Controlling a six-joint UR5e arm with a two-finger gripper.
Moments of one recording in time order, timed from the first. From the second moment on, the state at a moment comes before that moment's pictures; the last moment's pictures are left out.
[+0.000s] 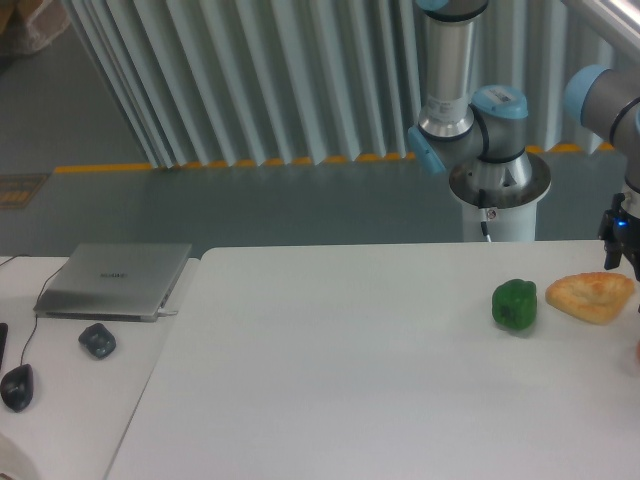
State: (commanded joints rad) arm 2.64 -1.78 -1.58 -1.36 1.54 1.72
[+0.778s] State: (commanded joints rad) arm 2.63 -1.74 -1.69 -1.37 1.57 1.71
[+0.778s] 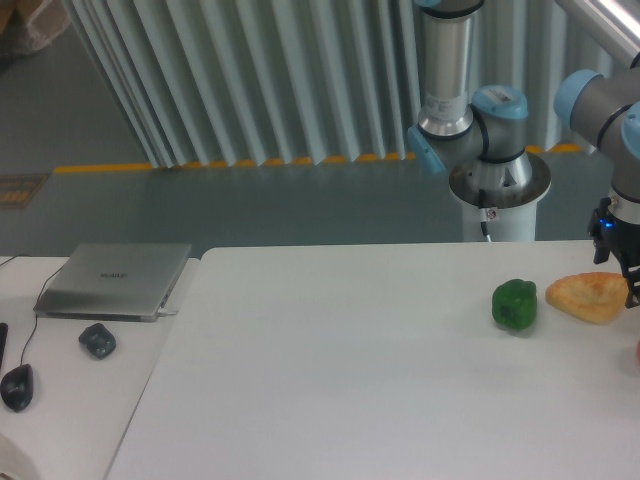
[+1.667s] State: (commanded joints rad) arm 2.57 -1.72 -1.75 -1.37 1.75 1.87
